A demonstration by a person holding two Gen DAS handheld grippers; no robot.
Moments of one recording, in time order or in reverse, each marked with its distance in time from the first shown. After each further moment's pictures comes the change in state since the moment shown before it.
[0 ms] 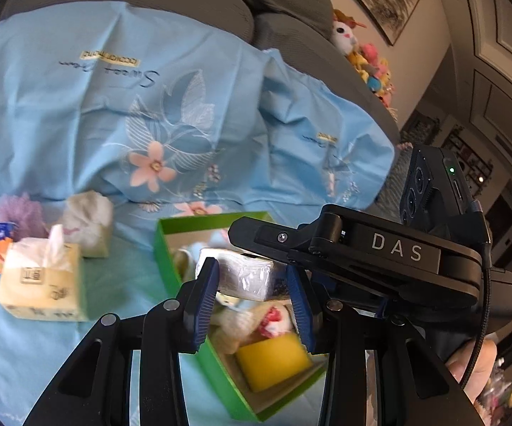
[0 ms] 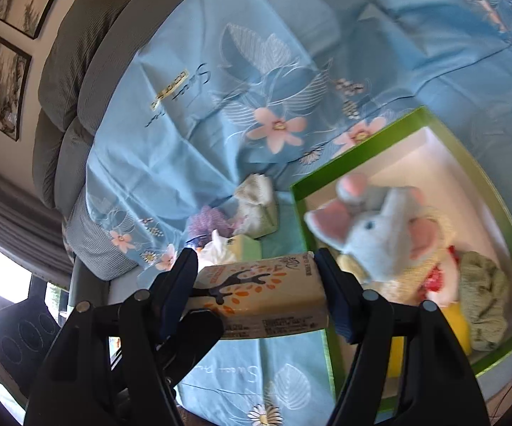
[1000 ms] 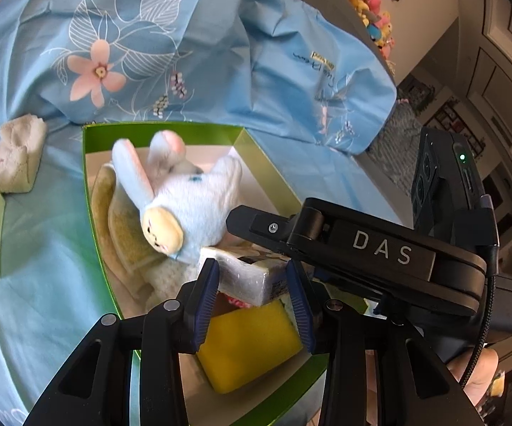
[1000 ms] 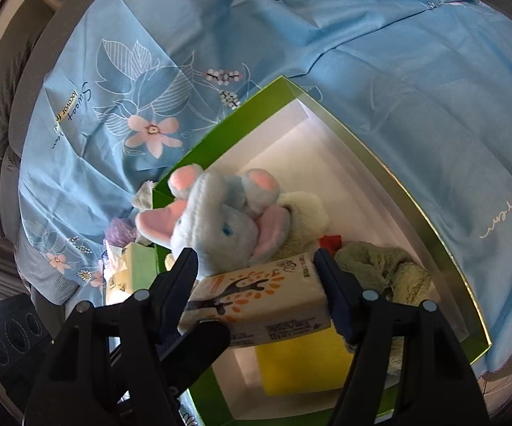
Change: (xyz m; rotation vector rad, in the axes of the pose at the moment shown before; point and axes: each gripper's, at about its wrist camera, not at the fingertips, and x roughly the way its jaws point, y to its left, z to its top) left arm 0.093 -0.015 -0.053 -0.031 0.220 -0.075; right arm 0.010 -0.101 -0.012 0.100 -0.003 -0.215
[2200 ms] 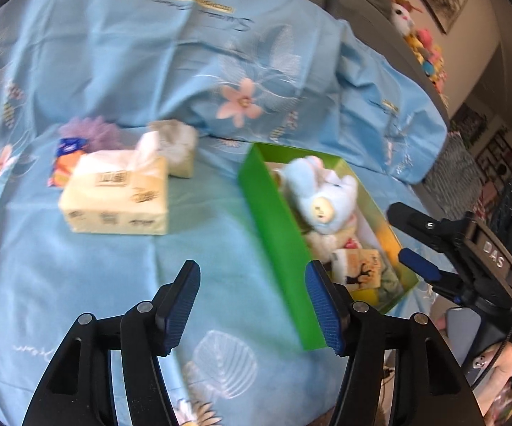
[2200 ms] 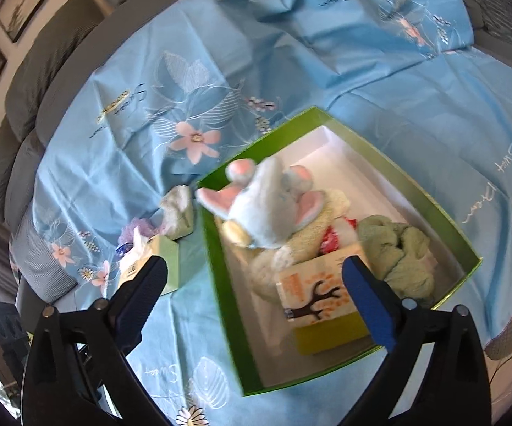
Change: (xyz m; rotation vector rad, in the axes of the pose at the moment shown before) left arm -0.129 0.077 -0.043 -0.113 -0.120 0.248; right arm -0.050 0.056 -0.067 -0.101 -0.201 0.008
